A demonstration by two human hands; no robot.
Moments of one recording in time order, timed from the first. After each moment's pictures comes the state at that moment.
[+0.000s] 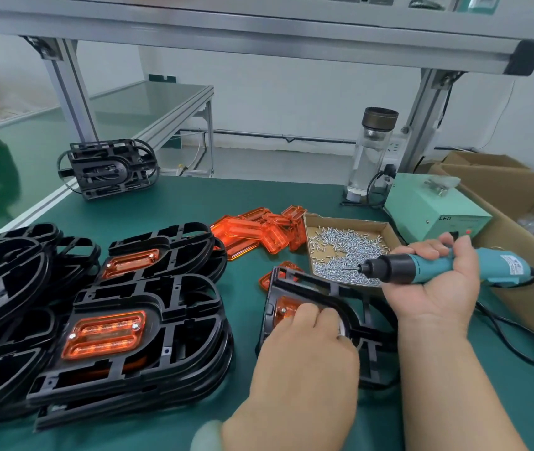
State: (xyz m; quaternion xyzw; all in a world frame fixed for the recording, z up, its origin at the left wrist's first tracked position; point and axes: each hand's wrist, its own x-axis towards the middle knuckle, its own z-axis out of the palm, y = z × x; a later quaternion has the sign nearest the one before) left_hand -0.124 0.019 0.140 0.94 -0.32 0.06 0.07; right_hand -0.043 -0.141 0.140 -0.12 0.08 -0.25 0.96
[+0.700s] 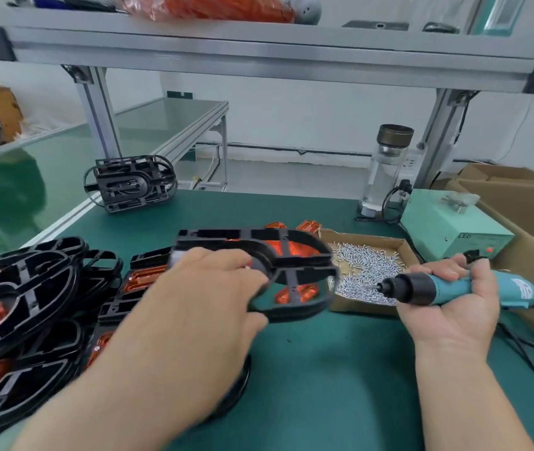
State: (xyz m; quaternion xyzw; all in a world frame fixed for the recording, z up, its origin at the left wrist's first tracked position) left_hand -0.113 0.113 0.206 0.96 -0.20 0.17 0.09; right_hand -0.040 -0.139 0.136 -0.09 0.08 -0.23 0.97
